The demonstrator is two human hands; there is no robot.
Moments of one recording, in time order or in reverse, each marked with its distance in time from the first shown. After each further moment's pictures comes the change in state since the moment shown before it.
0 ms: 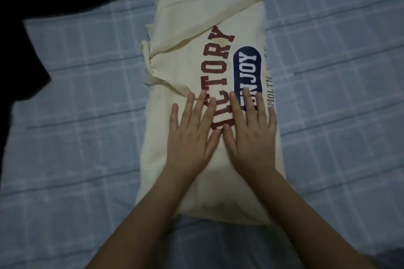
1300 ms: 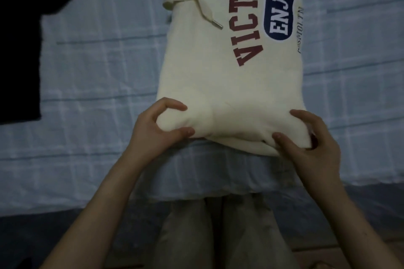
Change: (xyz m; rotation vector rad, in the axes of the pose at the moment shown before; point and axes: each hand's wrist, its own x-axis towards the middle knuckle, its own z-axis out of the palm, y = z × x) left_hand -0.156 -0.039 -0.054 -0.953 0.019 -0.420; right_hand -0.151 0.042 -0.074 0.728 -0.034 0.343
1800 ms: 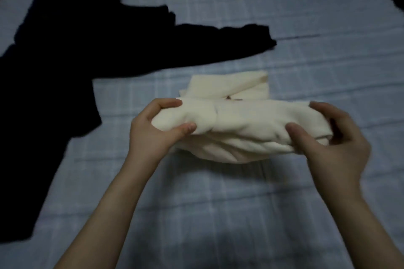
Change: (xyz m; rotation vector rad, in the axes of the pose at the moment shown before) left_hand 0.155 0.142 -0.044 -0.207 0.336 0.287; right_hand 0.168 -0.143 -0.032 0.332 0.368 -0.401
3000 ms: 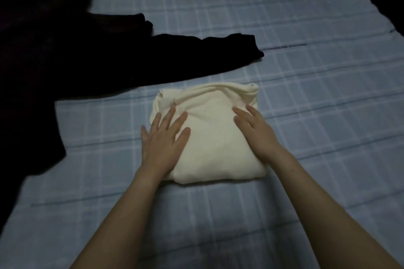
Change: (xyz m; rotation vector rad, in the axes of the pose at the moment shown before) left_hand 0.088 -0.107 0.080 0.872 -0.299 0.019; right_hand 0.101 0.118 0.098 -0.475 -0.652 0.283
